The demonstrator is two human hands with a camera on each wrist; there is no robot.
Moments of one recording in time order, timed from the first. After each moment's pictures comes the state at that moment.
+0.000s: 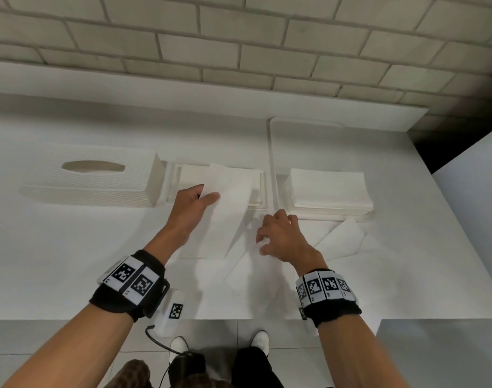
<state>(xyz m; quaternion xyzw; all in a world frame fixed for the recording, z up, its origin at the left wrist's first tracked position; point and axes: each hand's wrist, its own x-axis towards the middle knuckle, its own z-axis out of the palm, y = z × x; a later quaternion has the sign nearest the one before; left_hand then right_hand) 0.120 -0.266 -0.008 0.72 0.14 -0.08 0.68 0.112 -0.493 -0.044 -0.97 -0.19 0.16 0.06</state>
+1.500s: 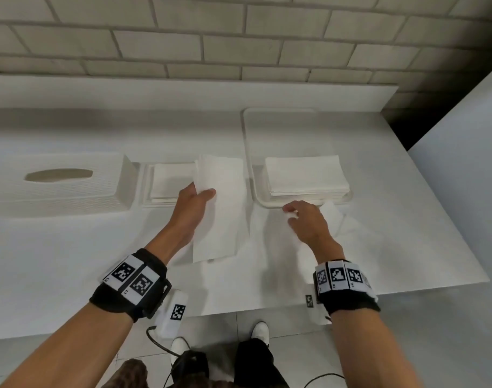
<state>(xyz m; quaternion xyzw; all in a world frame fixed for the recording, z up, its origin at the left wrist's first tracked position) 0.113 -0.327 0.015 0.69 0.16 -0.10 0.70 0.108 -0.573 -0.039 -0.96 0.10 0.10 0.26</state>
